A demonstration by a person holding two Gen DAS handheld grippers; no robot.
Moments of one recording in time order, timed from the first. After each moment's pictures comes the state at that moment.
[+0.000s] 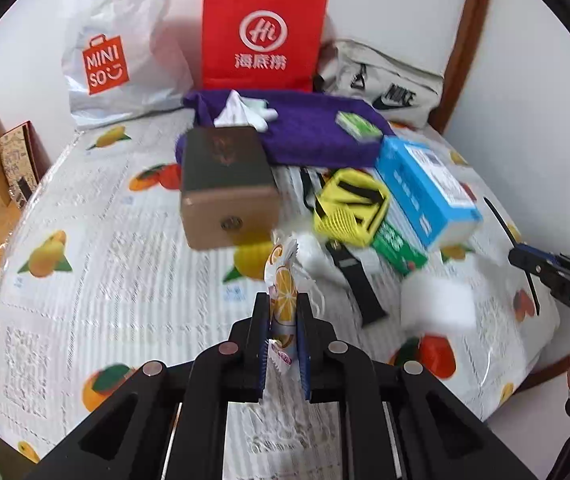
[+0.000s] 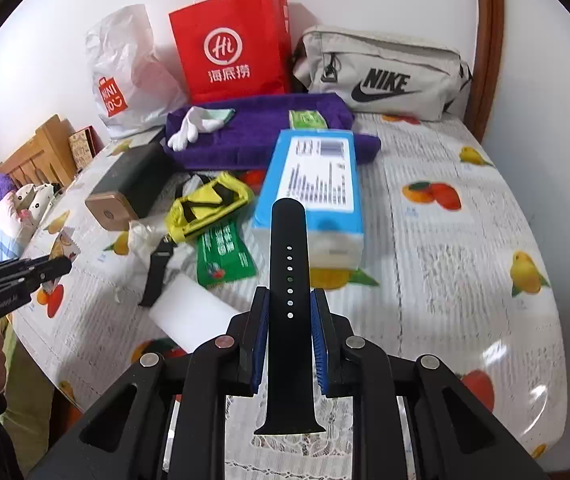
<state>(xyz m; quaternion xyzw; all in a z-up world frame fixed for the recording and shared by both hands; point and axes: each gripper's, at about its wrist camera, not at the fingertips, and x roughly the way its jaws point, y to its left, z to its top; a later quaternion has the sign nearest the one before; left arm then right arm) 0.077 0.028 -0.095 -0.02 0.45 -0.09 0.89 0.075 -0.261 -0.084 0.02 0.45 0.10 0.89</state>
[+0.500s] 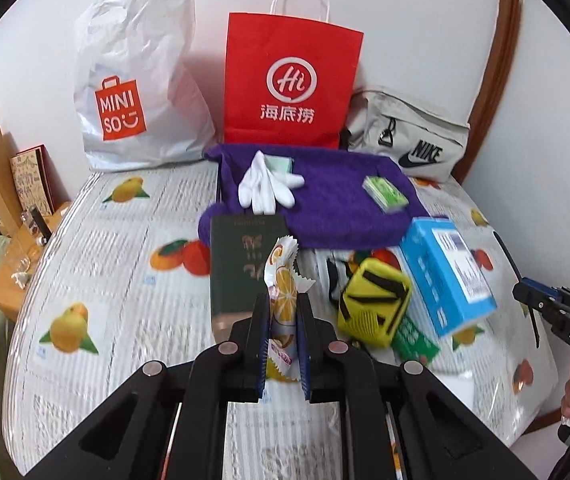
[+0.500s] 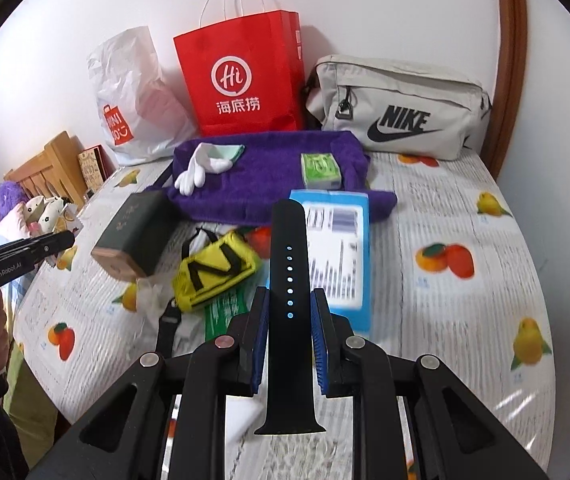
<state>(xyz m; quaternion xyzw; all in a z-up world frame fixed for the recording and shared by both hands) 0.144 0.040 -0.050 -0.04 0.42 -0.06 0.91 0.140 -0.259 -0.057 0.02 0.43 0.12 0.89</state>
